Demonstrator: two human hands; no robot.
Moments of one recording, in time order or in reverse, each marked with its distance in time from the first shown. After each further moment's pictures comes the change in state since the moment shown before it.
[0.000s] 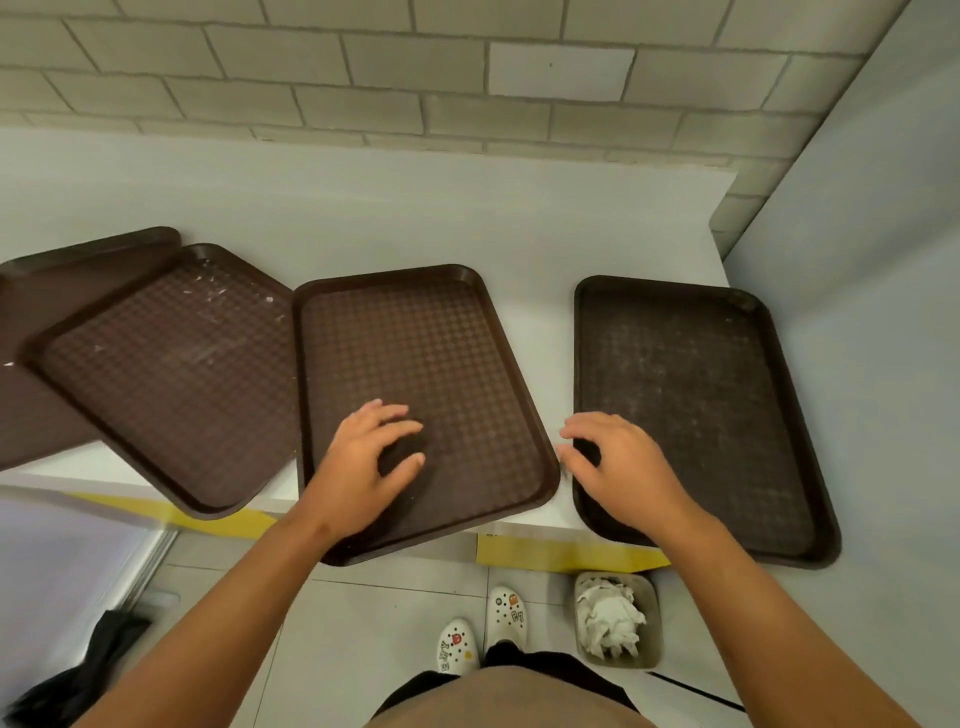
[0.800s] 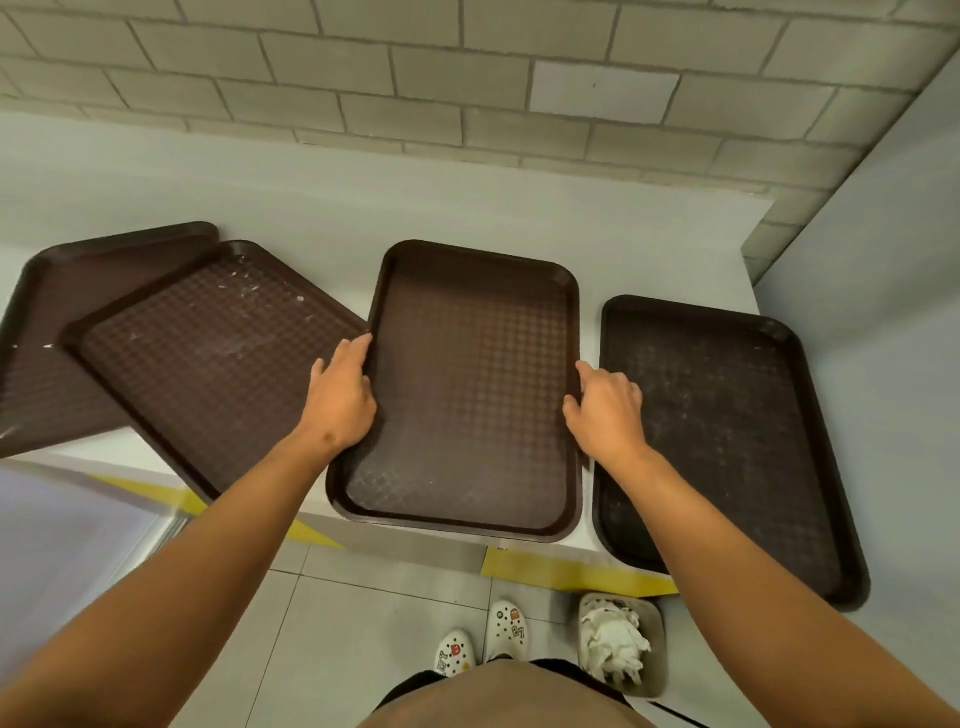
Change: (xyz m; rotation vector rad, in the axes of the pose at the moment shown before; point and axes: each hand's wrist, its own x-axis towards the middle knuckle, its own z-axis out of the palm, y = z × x) left_hand 0.072 -0.044 -0.037 0.083 0.091 -0.352; right_hand 0.107 0.002 0.037 -0.173 0.083 0.208
